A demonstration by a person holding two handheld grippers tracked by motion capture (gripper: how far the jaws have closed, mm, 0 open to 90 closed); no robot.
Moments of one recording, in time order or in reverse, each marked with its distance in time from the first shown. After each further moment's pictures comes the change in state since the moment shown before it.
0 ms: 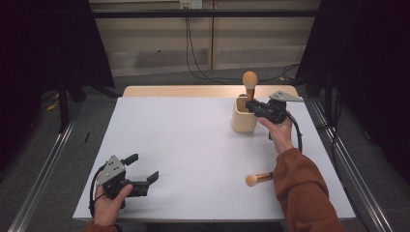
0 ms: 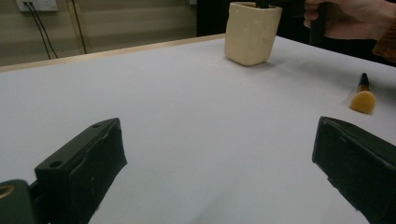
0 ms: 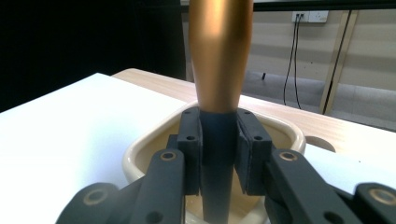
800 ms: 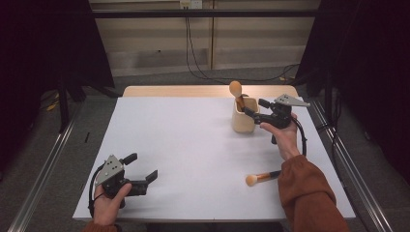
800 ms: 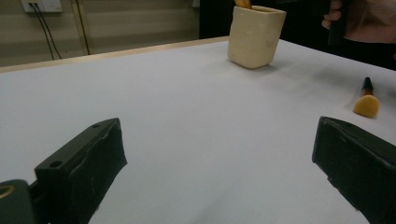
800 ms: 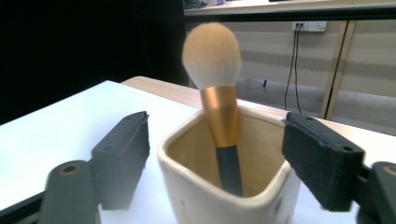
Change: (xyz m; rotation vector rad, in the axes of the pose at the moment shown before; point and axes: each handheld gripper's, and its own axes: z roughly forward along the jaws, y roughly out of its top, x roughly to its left) left arm 0.003 0.000 -0.001 -0.022 0.012 -0.012; right arm 0.015 0.003 -0.027 -0.041 0.012 -0.002
